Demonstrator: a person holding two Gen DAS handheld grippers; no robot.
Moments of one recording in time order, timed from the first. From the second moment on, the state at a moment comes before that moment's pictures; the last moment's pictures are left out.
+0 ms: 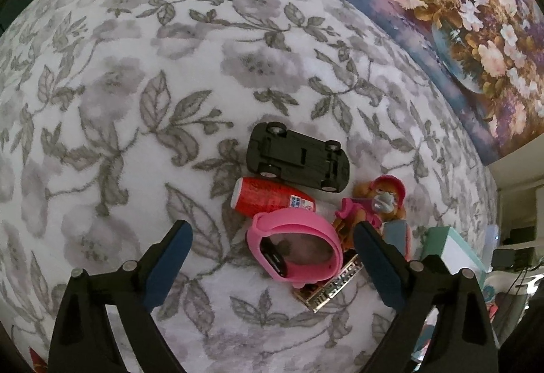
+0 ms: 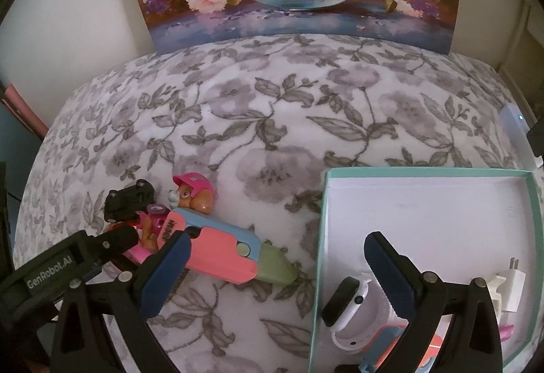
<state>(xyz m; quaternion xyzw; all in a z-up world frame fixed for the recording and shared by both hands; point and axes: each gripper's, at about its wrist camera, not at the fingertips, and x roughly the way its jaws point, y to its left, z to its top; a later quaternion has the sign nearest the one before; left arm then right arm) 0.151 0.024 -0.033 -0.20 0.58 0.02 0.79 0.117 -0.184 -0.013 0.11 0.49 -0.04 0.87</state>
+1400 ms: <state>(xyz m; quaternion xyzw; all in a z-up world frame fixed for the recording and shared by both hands) 0.141 0.066 -0.009 -0.26 0.54 0.03 0.80 0.123 -0.146 -0.023 0.09 0.49 0.04 0.86</state>
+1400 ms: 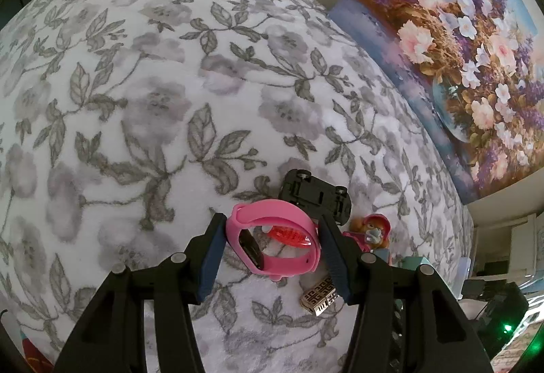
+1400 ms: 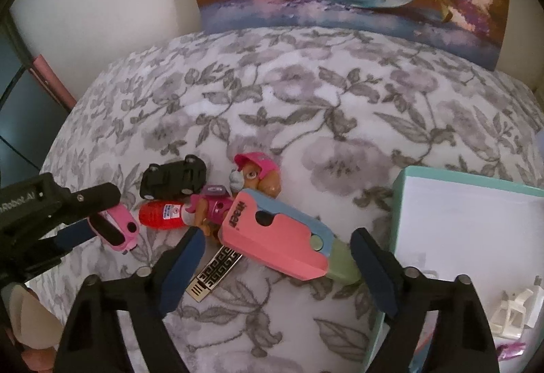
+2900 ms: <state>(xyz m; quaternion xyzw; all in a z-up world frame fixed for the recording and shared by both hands) 0.132 0.020 0.053 -0.22 0.49 0.00 0.84 0.098 -0.204 0.043 0.18 0.40 0.05 0.90</state>
